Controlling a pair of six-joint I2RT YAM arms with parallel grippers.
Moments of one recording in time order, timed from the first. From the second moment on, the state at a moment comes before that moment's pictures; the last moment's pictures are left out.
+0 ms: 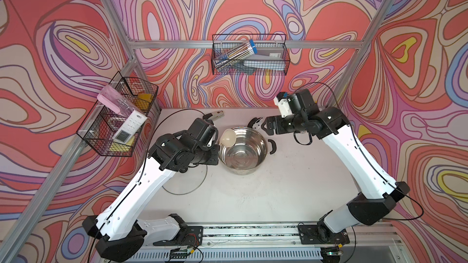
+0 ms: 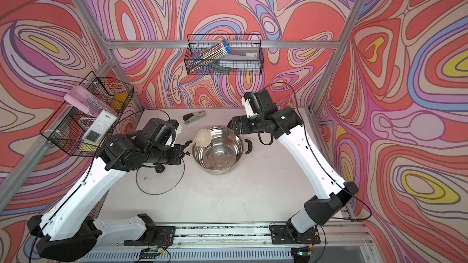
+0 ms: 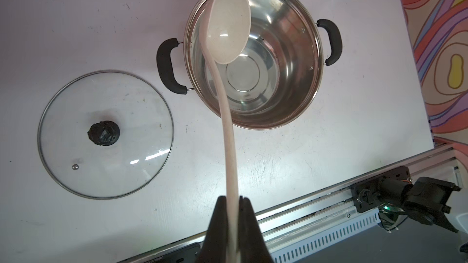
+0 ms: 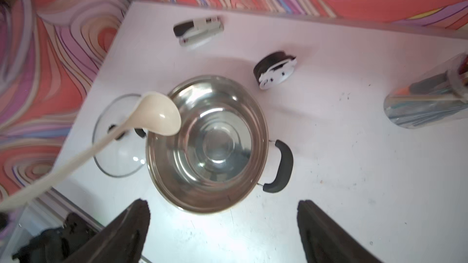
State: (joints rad) left arm -0.68 1.25 1.64 -1.40 -0.09 -0.49; right arm 0.55 1.56 1.84 -1.16 -0.08 0.26
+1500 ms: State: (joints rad) left arm -0.84 1.73 1.88 -1.35 -0.21 -0.39; right arm 0.62 1.35 1.56 -1.06 -0.02 0.33
